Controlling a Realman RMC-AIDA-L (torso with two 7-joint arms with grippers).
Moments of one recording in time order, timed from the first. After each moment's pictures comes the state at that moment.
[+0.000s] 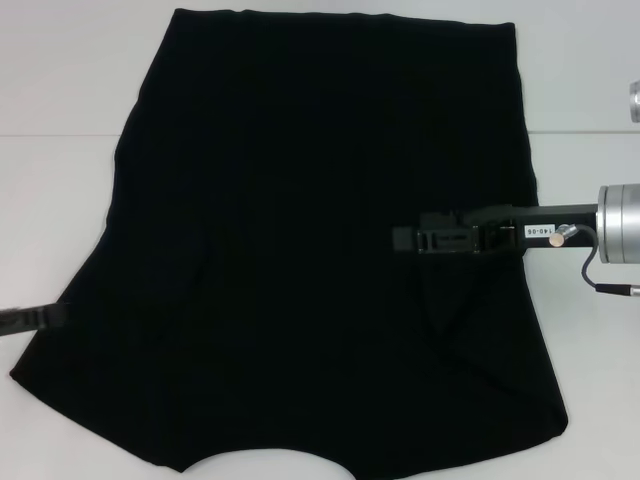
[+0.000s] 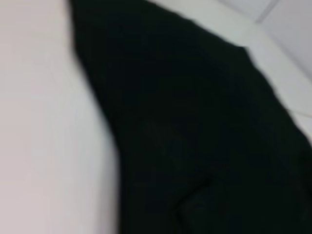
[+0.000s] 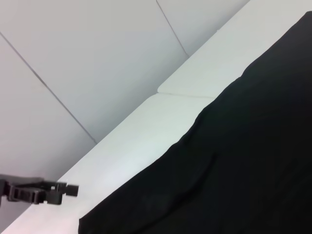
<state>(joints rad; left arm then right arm) -0.45 -2.07 0.16 1.03 2.48 1.68 -1.99 0.79 2.02 -0.64 -0.48 -2.13 -1.39 1.82</state>
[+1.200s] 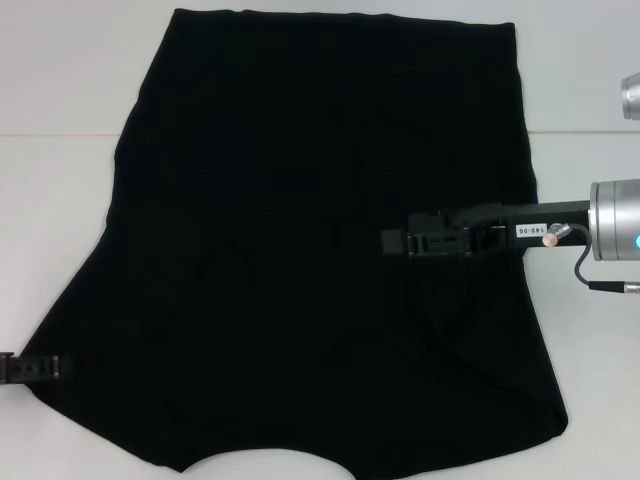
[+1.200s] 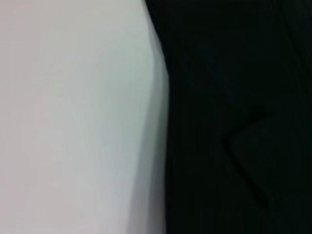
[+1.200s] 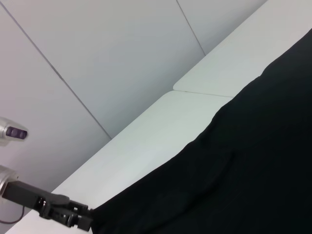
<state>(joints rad) -0.48 -2.07 0.23 0.96 2.68 1.58 -2.11 0.80 2.02 -0.66 -0.48 -2.12 -1.42 1.81</state>
